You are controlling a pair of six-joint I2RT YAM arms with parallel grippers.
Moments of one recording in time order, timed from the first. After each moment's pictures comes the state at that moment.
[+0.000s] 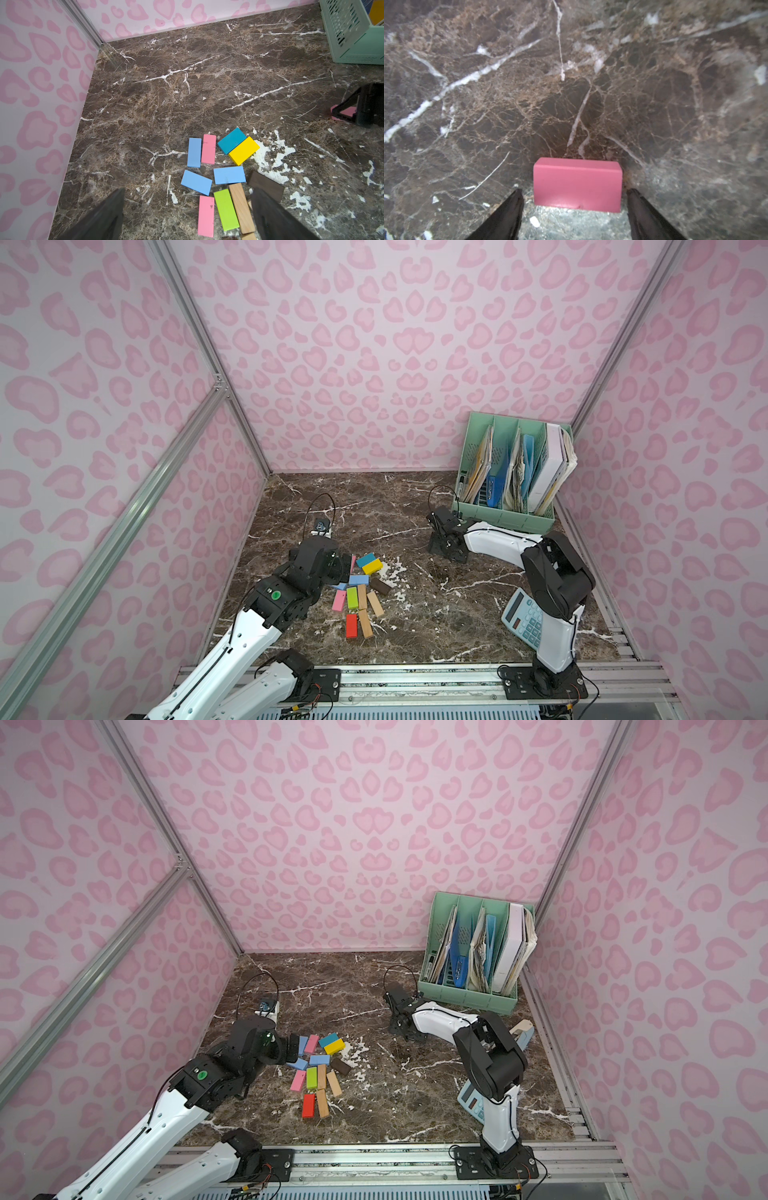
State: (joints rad) left arm -0.56 0.84 0.89 -0.81 -0.45 -0.29; right arm 0.66 1.93 1.27 -0.55 0.21 0.87
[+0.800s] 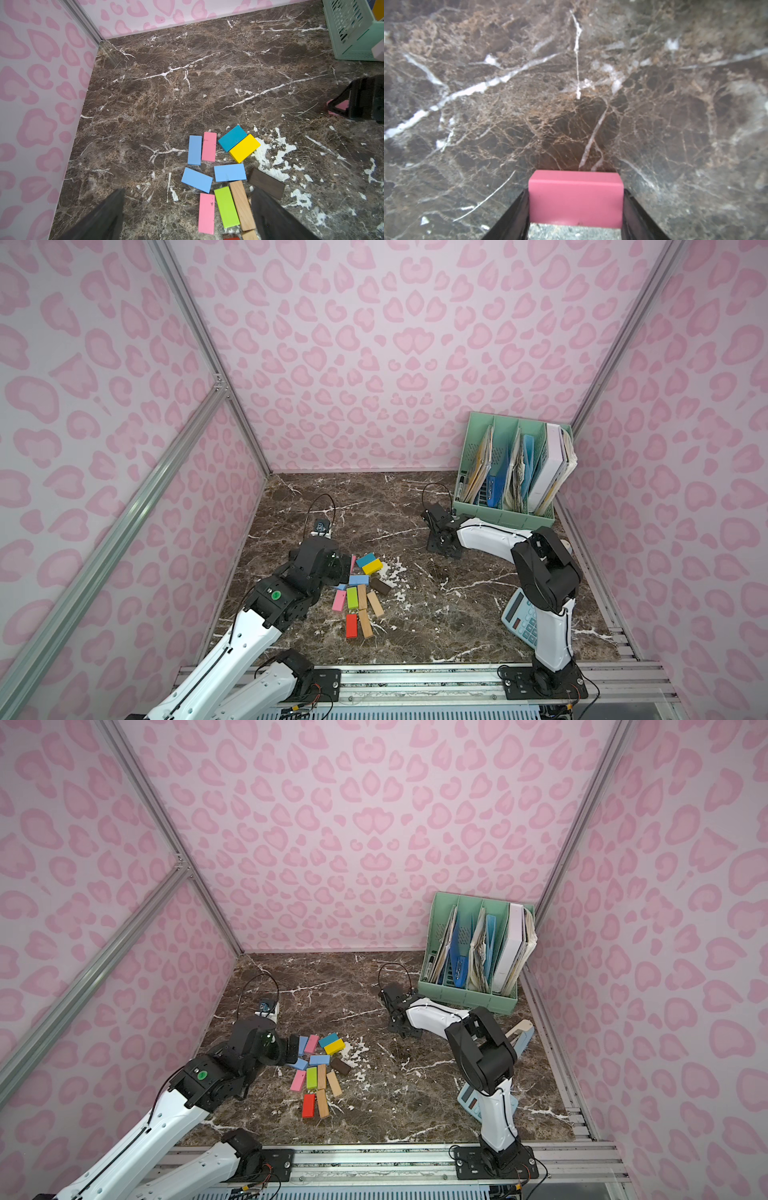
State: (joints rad) left arm -0.56 0.84 0.89 -0.82 -0.45 -0.29; right arm 0.66 2.01 1.35 -0.59 0.25 0.78
